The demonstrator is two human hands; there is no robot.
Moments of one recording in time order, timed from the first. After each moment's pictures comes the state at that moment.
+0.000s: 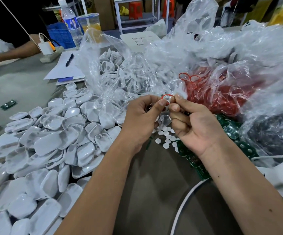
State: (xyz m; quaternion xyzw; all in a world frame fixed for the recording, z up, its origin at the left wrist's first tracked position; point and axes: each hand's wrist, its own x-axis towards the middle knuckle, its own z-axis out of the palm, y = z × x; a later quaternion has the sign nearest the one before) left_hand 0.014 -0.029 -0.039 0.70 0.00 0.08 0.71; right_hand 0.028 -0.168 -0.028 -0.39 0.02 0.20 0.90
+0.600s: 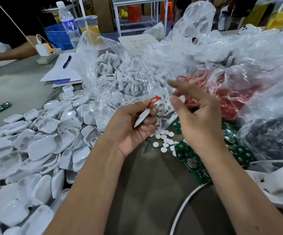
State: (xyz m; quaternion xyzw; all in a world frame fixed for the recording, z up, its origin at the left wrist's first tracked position) left_hand 0.013 -0.008 -0.026 0.42 0.04 -0.15 0.90; right_hand 0.028 -0.179 -0.037 -0.74 -0.16 -0.22 0.61
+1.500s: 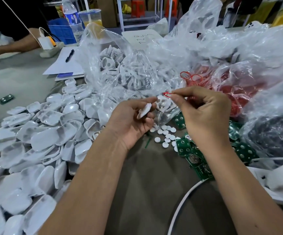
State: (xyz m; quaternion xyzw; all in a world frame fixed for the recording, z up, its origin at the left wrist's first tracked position) left_hand 0.015 -0.010 -0.022 0.45 0.16 -0.11 0.87; right_hand 0.027 -0.181 -0.036 -0.76 -0.16 -0.28 0.56
